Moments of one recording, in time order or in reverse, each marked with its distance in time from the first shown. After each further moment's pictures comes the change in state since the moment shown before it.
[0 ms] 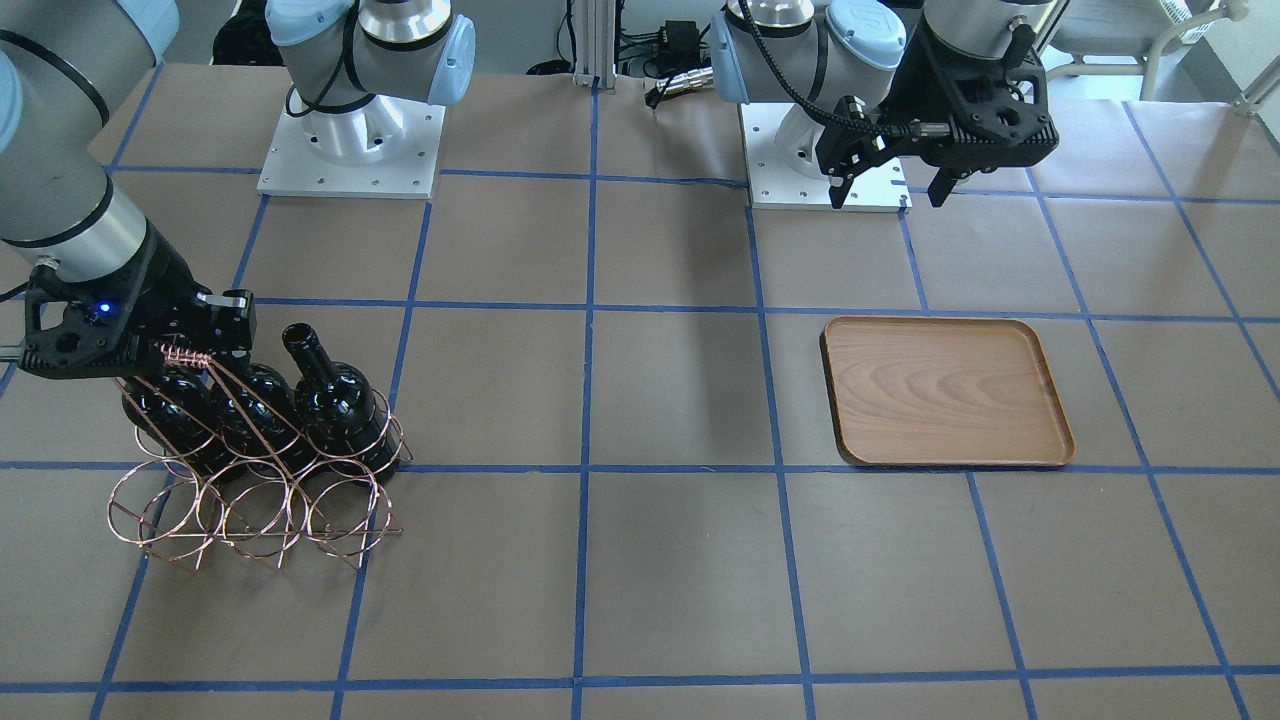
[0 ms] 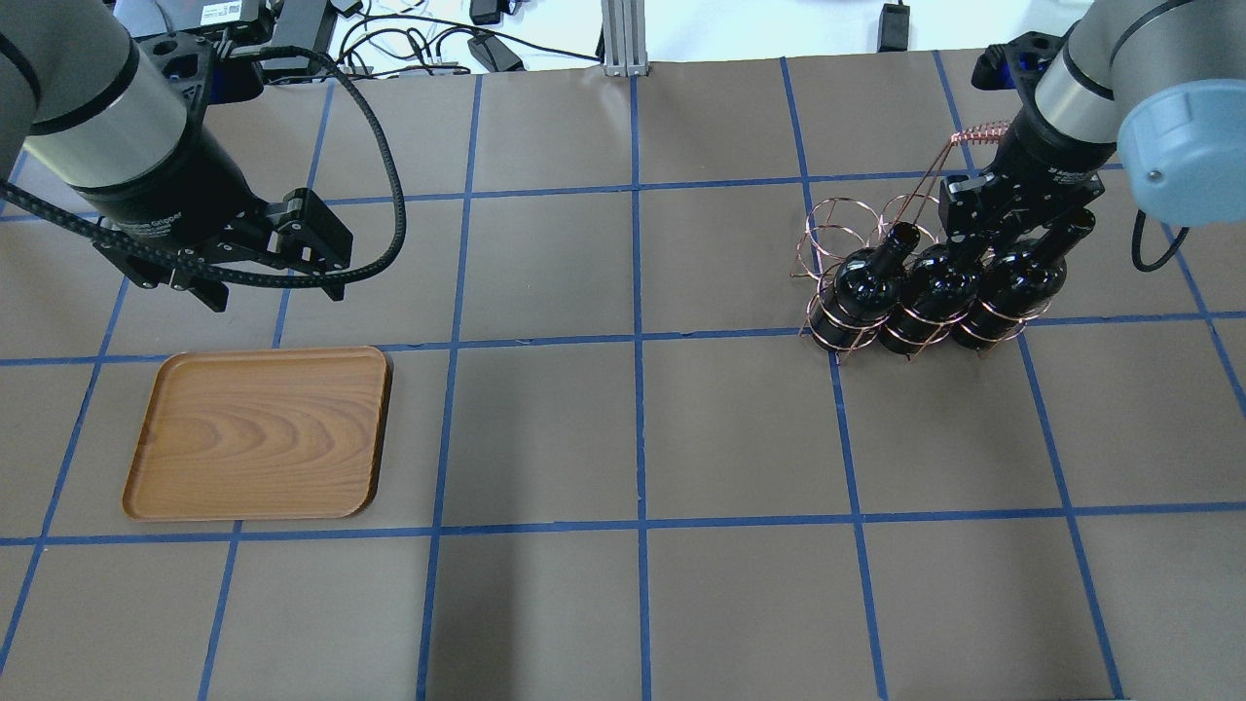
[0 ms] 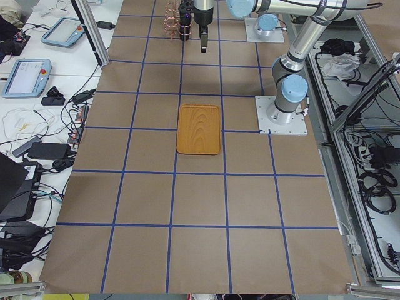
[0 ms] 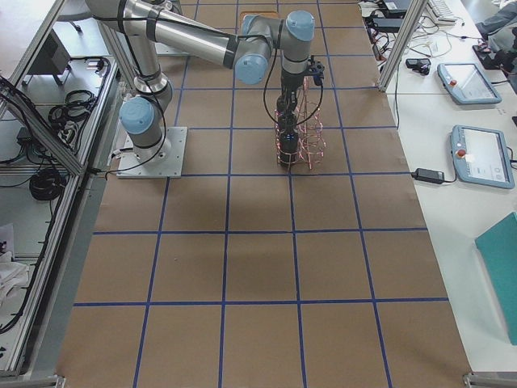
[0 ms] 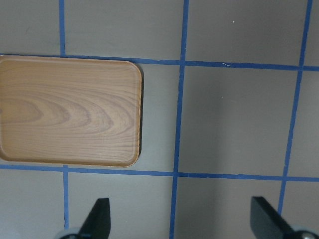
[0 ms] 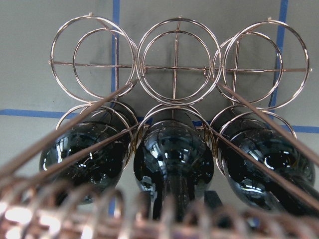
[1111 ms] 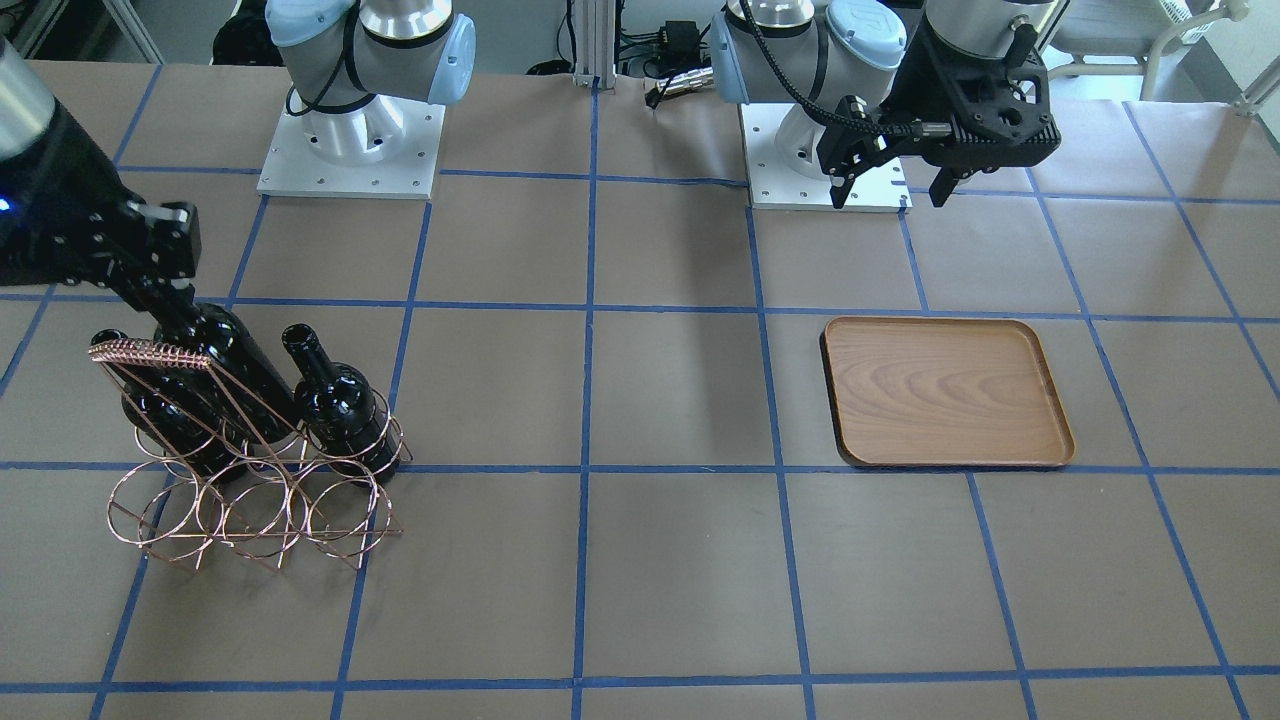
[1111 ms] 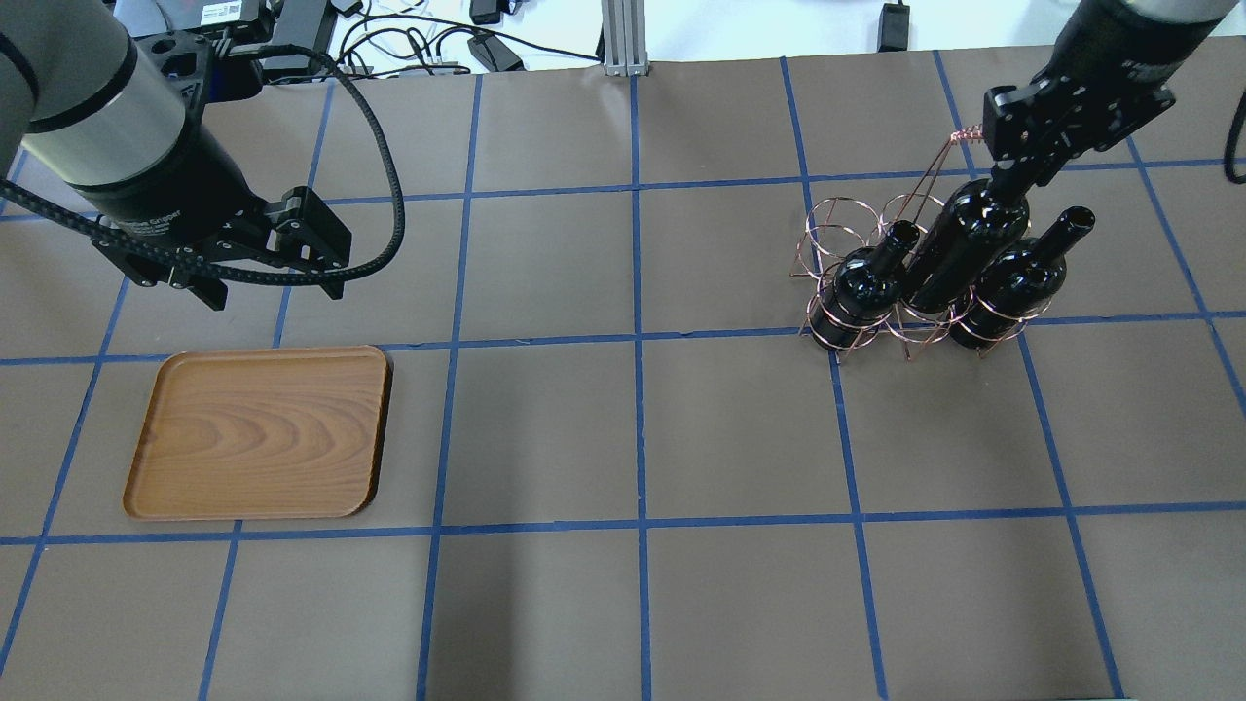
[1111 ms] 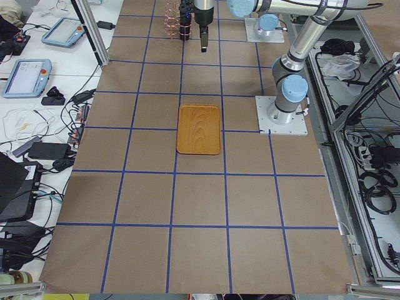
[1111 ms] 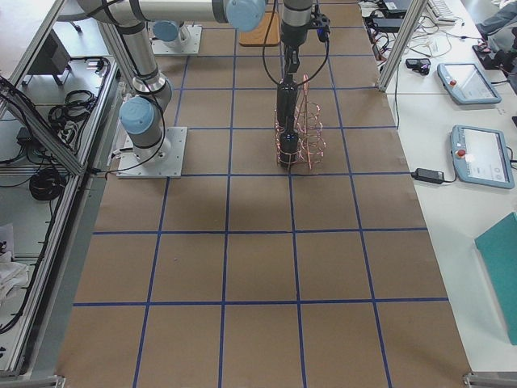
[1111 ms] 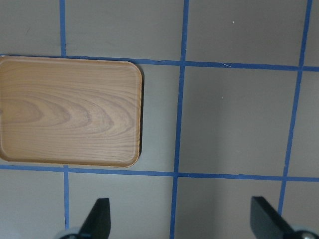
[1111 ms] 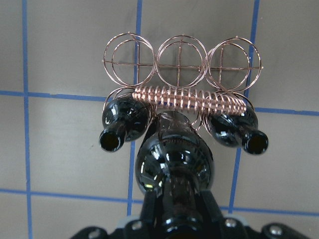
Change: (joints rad) left arm 0.002 0.001 0.001 -0.001 0.000 0.005; right arm 0.014 -0.081 -0.359 0.441 0.000 0.003
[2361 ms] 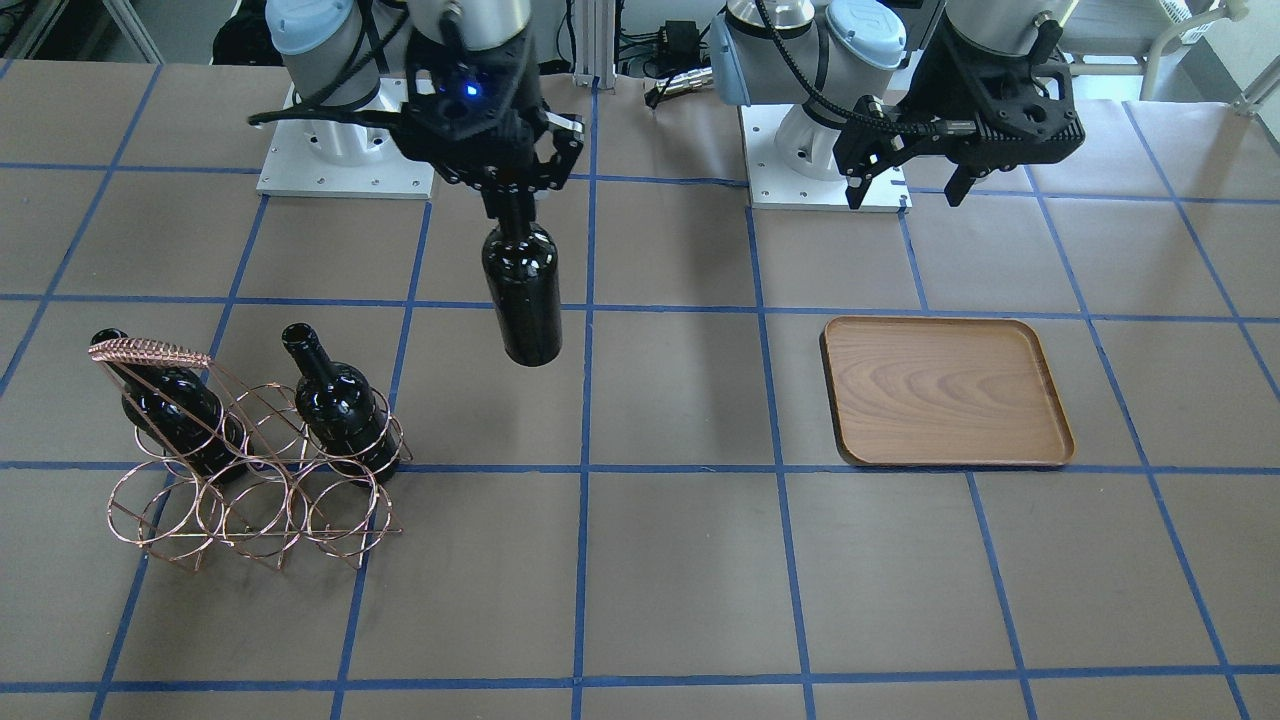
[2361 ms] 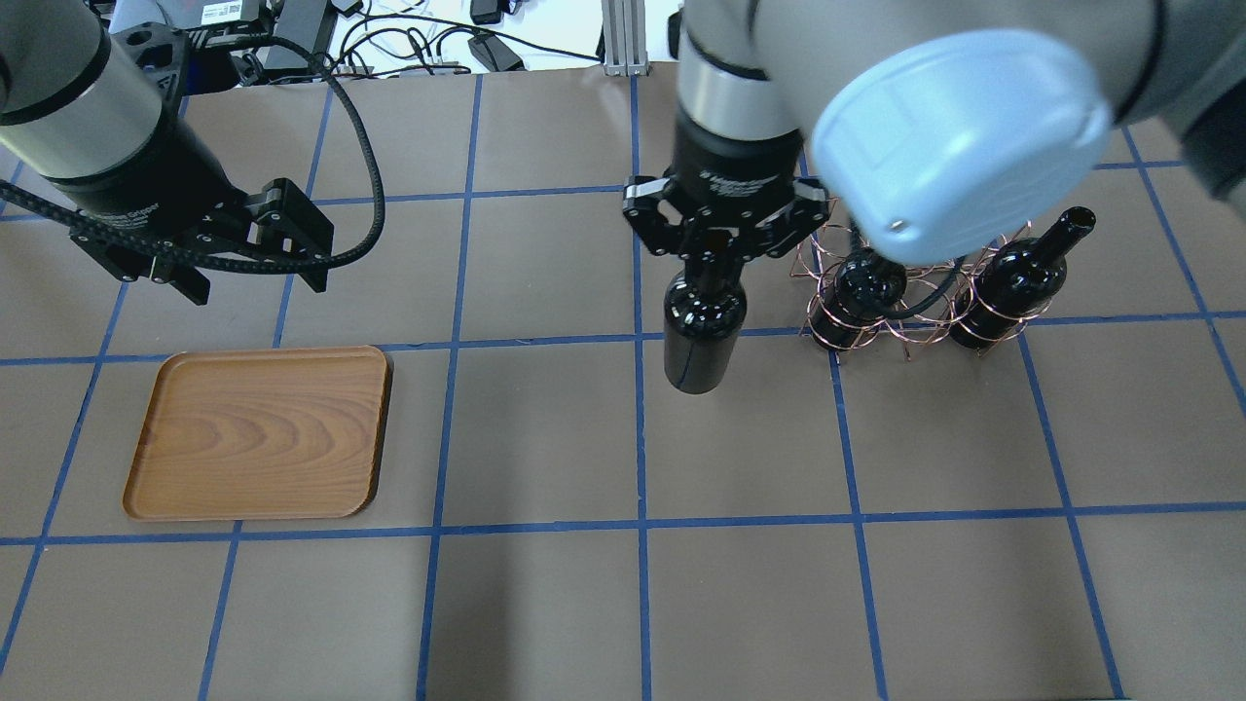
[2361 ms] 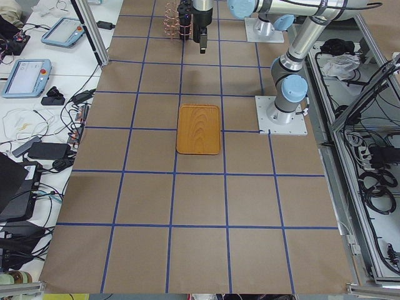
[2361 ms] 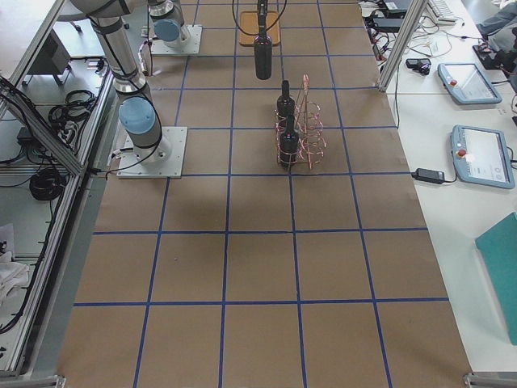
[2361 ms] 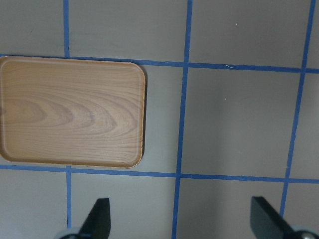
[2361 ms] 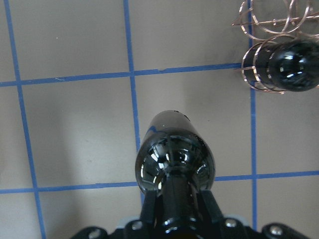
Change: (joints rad) left arm 0.033 0.001 0.008 0.002 0.007 0.007; right arm 0.589 0.075 0.102 -0.214 -0.009 0.754
